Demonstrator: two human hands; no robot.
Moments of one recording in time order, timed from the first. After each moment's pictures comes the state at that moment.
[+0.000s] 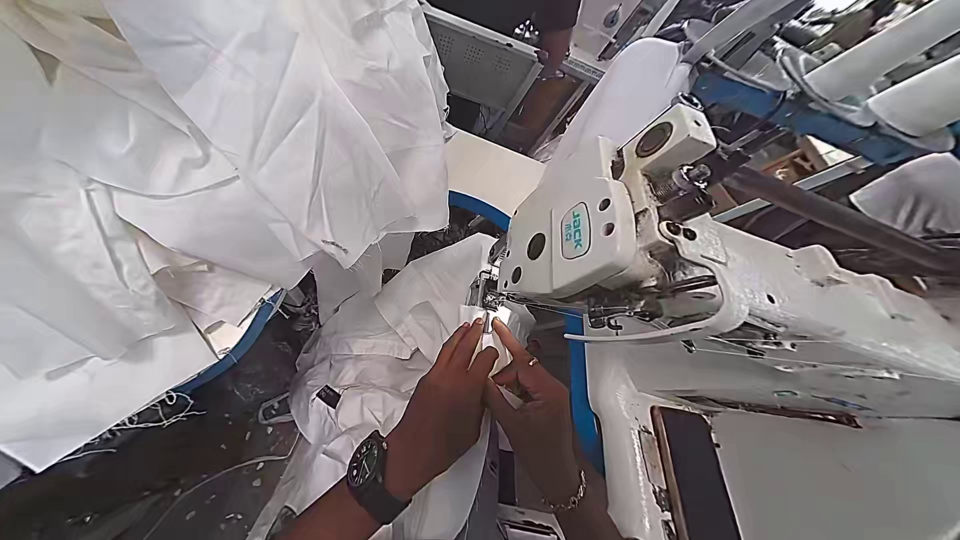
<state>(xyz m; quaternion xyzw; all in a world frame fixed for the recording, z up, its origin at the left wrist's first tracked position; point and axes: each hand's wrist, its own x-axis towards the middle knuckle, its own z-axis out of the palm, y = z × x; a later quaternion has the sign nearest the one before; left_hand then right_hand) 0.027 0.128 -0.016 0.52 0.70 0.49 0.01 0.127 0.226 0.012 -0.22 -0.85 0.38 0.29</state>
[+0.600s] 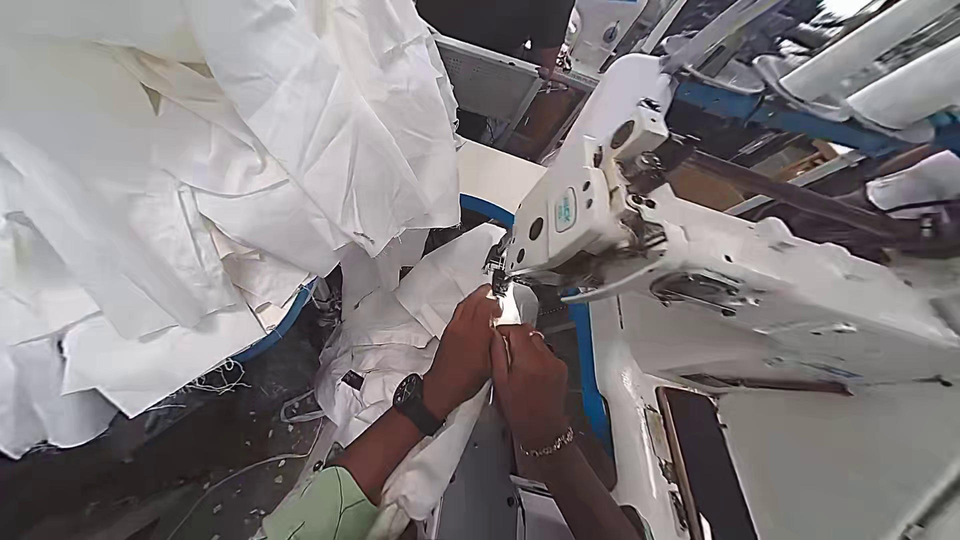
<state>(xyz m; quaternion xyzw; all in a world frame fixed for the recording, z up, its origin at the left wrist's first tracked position) 0.010 0.154 -0.016 0.47 0.68 0.57 0.06 0.103 0.200 0.026 -0.27 -0.91 0.01 0.30</state>
